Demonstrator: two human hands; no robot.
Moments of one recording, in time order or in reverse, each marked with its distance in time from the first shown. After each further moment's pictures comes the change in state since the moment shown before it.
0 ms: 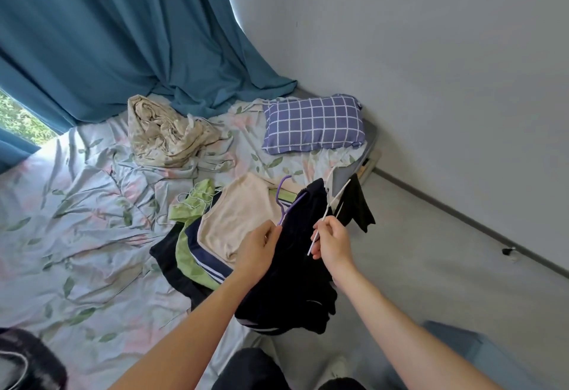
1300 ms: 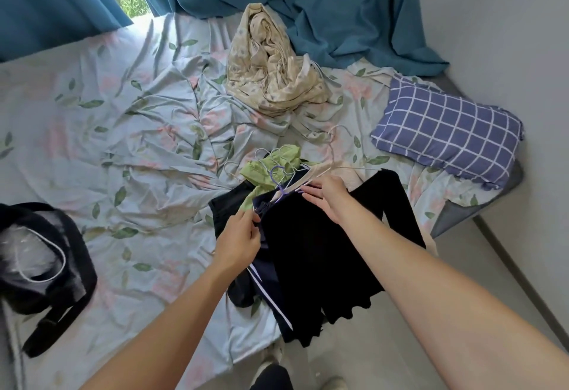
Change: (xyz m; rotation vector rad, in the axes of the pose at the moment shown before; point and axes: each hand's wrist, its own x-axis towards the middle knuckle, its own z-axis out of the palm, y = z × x) left_hand 0.071 -0.289 -0.137 0.220 0.159 -0.418; right_hand 0.230 0.005 0.363 0.013 -0.342 0.431
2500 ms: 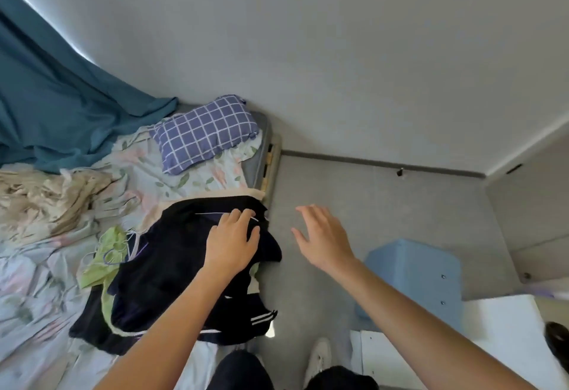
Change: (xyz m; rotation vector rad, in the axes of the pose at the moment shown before) left_hand -0.285 0.325 0.102 0.434 -0.169 0.986; right_hand -0.423 0.217 -0.380 -0.996 0.879 -0.640
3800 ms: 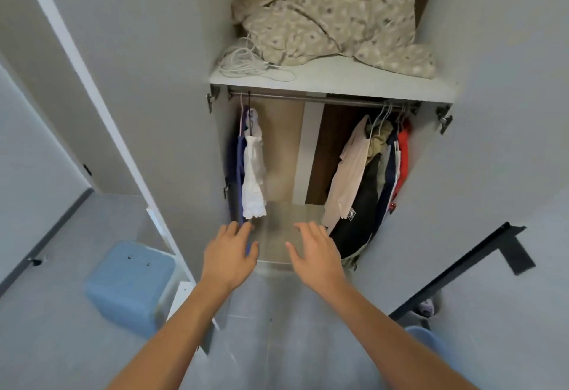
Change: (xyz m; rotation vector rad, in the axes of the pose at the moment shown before) left_hand -0.476 0.425 0.067 -0.126 -0.434 1.602; right_hand -0.733 -0.081 -0.087 -0.163 0.841 1.541
